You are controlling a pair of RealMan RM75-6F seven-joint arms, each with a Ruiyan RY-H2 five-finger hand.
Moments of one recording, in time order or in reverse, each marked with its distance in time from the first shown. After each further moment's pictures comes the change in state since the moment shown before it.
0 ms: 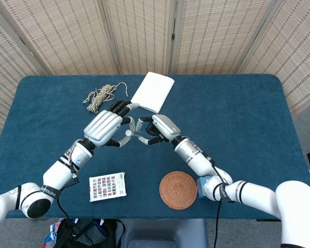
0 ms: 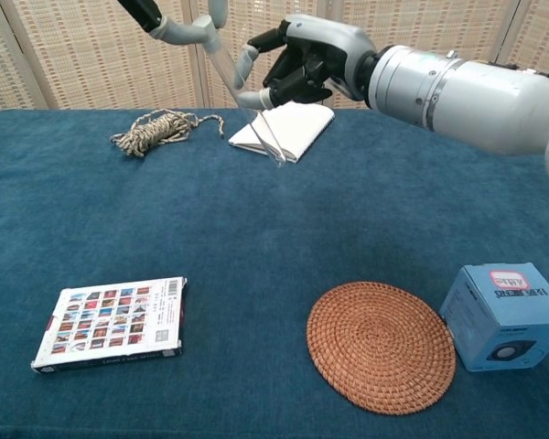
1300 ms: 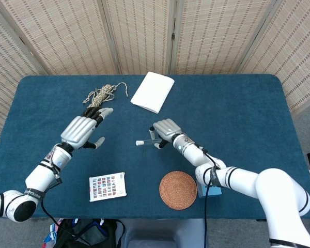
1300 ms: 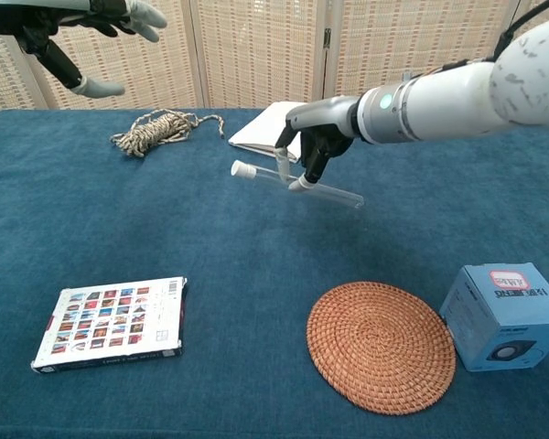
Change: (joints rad) left arm 0.101 0.032 0.102 0.060 -0.022 0.001 0.004; right arm 0.255 0.022 -0.200 0.129 0.553 -0.350 -0.690
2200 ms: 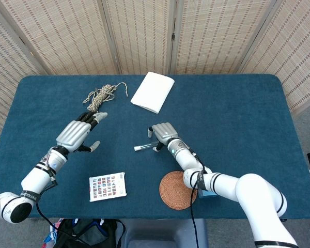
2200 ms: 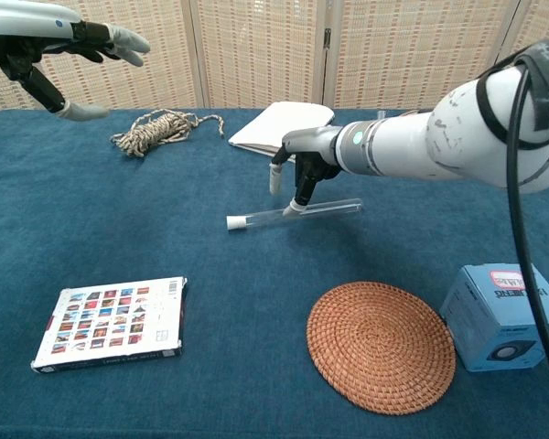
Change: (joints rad) left arm 0.061 -0.021 0.017 0.063 0.079 -0.014 -0.097; right arm 0.020 -0.148 0.007 0.107 0.243 0.076 -0.163
